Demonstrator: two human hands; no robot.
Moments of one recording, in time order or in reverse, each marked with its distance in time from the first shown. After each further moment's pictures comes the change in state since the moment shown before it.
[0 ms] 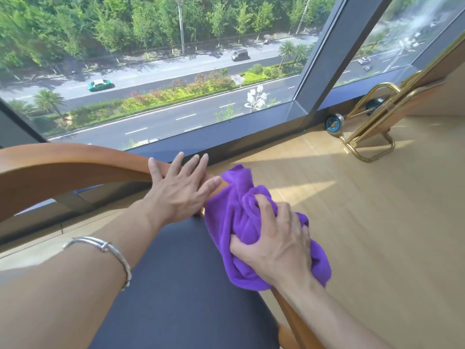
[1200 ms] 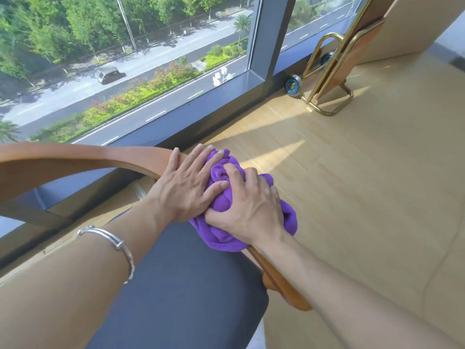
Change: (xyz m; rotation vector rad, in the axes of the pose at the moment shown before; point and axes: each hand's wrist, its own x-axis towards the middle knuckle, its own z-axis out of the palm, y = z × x) left_hand -0.035 0.079 0.030 0.114 0.148 0.464; right_hand -0.039 0.029 -0.006 0.129 -0.029 0.079
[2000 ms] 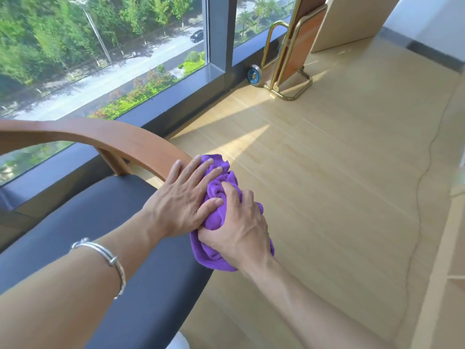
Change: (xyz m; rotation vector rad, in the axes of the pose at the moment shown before) left_hand -0.061 0.146 0.021 -0.006 -0.009 0.184; right_hand -0.155 0.073 -0.031 0.283 -0.062 0.231
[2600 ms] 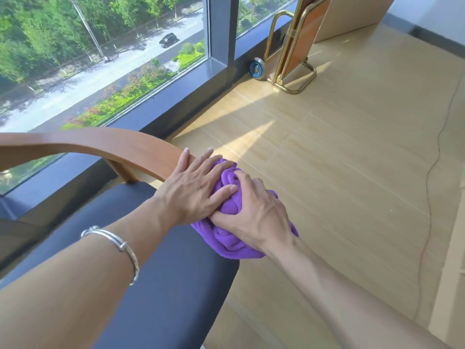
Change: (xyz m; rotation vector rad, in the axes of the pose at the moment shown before) left_hand 0.036 -0.048 -0.013 -0.026 -0.029 0.034; right_hand 0.055 -0.021 -0.002 -0.019 -0.075 0.025
